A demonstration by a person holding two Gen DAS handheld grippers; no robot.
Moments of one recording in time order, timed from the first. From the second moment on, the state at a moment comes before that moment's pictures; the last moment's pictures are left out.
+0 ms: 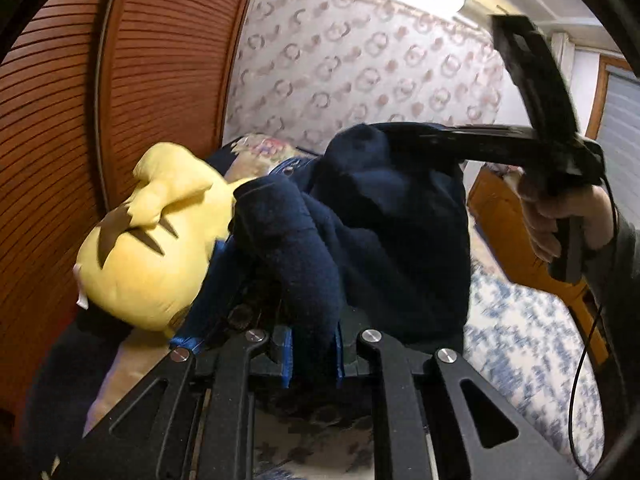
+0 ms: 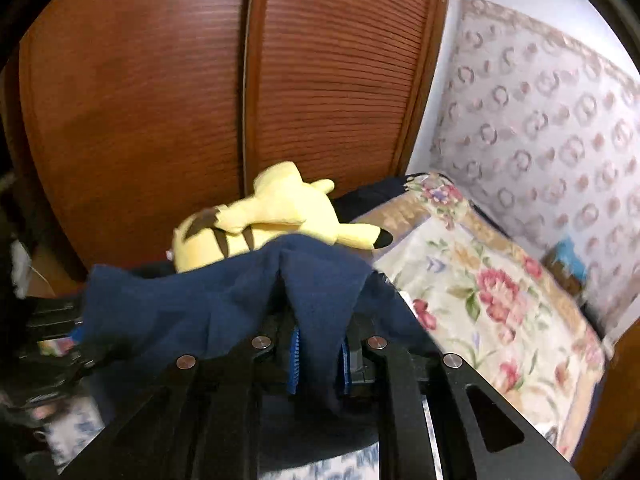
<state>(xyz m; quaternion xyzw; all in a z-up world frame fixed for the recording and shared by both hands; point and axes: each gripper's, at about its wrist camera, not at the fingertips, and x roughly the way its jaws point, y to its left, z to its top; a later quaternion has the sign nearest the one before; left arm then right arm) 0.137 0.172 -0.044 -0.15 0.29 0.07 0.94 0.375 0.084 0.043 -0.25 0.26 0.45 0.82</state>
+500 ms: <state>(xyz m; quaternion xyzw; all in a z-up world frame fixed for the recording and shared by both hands) 0.099 0.165 -0.009 -0.08 0.25 0.05 0.96 0.322 0.020 0.050 -0.16 0.26 0.34 0.89</state>
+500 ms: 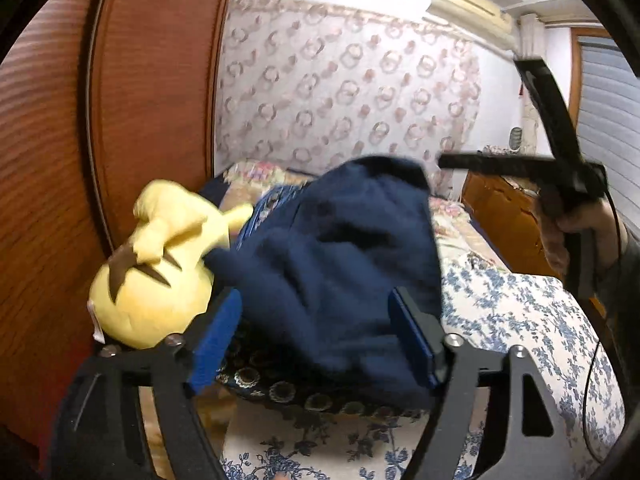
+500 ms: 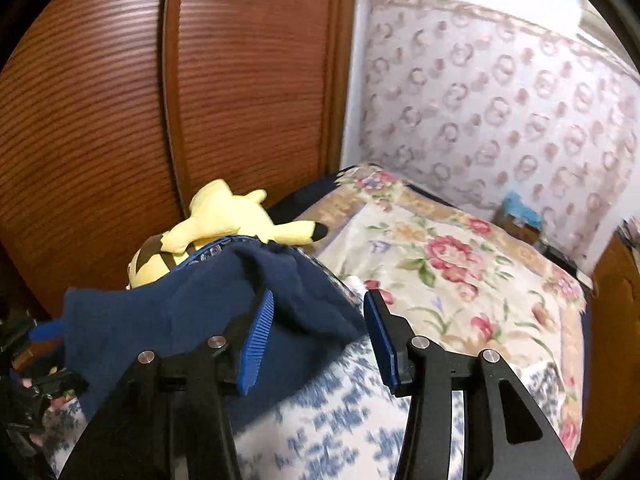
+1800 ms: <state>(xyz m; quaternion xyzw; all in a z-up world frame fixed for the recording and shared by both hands) 0.066 -0.001 0.055 -0.01 0.21 -0.05 0.98 0.026 -0.139 0.056 -0.01 0.17 0.16 0.97</state>
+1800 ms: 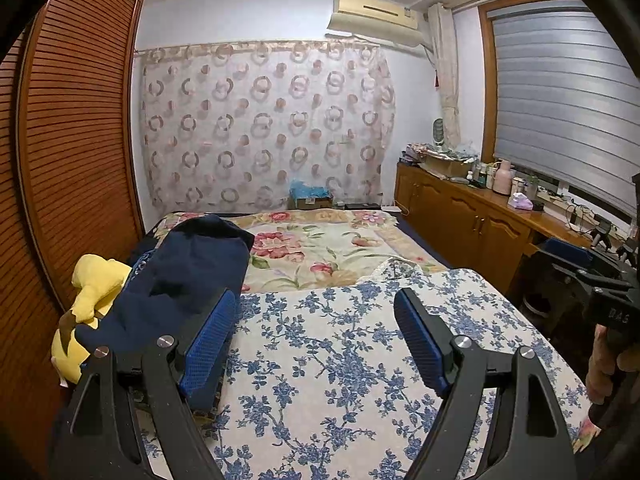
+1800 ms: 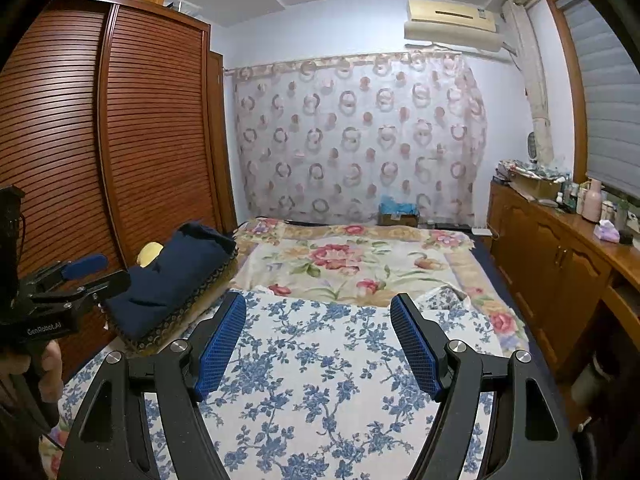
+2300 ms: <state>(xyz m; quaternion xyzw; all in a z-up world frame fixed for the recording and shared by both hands) 0.067 0.002 0.055 0.00 0.21 -0.04 0.98 0.033 -0.161 0.044 -0.01 0.17 0.16 0.97</state>
